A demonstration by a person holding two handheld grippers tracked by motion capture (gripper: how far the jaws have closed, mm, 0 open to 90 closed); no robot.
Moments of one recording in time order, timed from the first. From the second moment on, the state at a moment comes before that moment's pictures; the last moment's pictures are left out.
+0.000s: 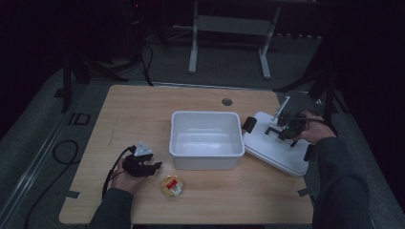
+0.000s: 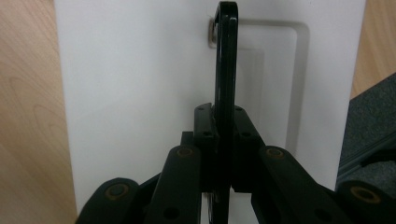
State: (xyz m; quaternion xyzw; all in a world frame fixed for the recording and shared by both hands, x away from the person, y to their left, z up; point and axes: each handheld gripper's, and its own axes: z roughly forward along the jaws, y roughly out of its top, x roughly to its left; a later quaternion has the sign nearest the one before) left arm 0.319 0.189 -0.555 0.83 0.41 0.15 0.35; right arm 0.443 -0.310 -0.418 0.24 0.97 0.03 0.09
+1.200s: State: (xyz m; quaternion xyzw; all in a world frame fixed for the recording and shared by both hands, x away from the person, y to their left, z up) left arm 0.319 0.189 -0.555 0.83 0.41 0.15 0.34; right arm 0.451 -0.308 -0.465 0.26 0.96 0.03 0.08
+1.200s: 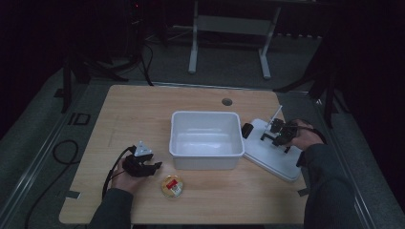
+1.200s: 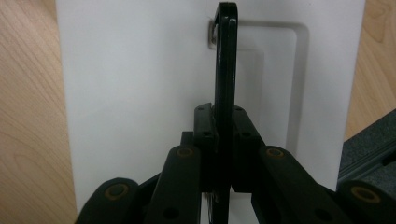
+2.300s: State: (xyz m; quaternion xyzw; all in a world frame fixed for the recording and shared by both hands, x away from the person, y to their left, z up) left arm 0.319 0.189 -0.555 0.83 0.41 0.15 0.34; right arm 0.434 -0.299 -0.452 0.23 0.97 0.08 0.07
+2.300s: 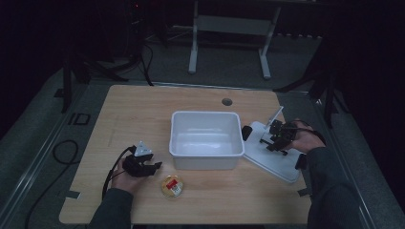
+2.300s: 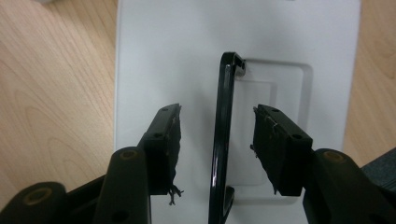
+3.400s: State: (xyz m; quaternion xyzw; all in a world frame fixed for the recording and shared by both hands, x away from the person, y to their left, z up) left arm 0.318 0.188 -0.555 0.83 0.41 0.16 0.34; right arm 0.365 -0.277 -0.470 0.21 0.95 0.20 0.11
